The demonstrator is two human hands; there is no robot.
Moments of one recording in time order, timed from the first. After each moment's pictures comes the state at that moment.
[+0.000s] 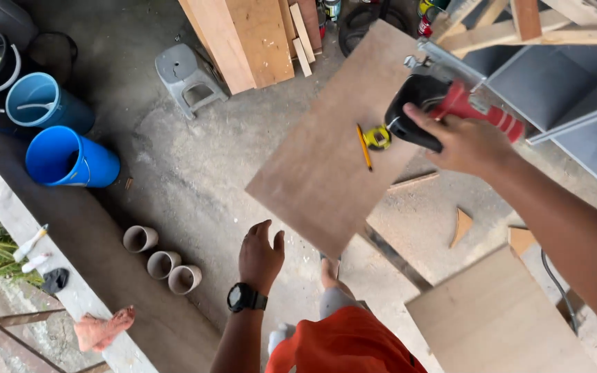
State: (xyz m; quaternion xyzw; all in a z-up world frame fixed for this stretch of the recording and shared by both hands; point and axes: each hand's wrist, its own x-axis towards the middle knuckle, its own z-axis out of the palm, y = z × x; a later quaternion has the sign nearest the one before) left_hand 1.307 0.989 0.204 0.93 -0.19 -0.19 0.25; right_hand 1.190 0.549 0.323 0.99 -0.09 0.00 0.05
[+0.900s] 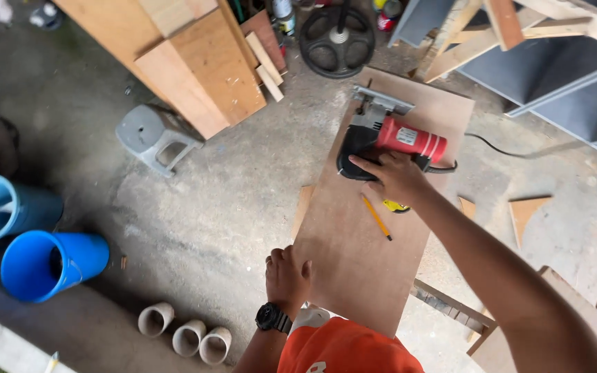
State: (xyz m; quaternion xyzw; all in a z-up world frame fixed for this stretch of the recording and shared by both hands) left_hand 1.497 0.917 0.144 0.90 -0.34 -0.25 0.10; right_hand 1.379 0.542 0.138 0.99 -0.15 0.04 0.03
